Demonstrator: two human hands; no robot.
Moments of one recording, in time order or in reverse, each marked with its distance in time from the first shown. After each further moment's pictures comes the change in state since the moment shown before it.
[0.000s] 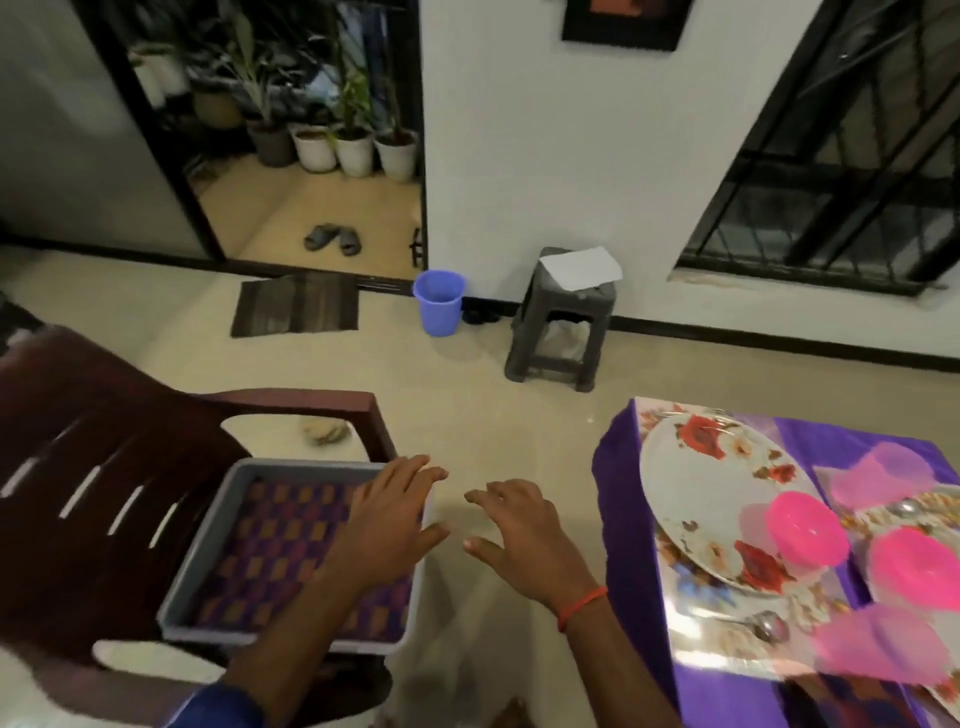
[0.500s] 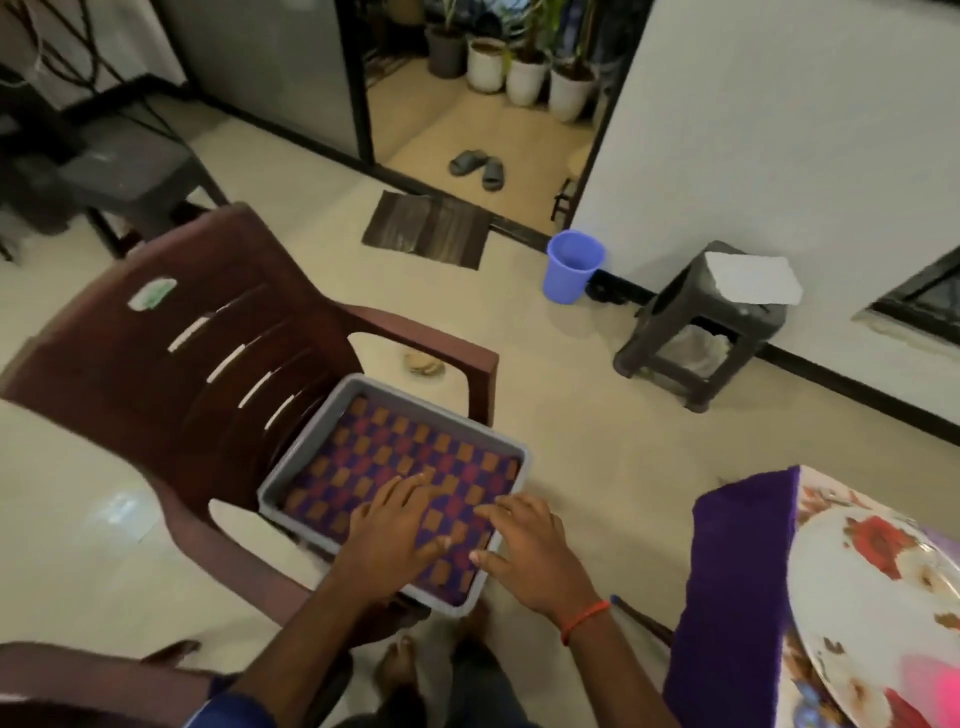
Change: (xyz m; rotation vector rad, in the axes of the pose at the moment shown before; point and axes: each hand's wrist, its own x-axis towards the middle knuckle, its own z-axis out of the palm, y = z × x) left_hand -0.059 -0.123 0.043 -0.175 -0.068 -0.436; right_hand 0.082 -0.059 0.093 -0.068 -0.337 -0.186
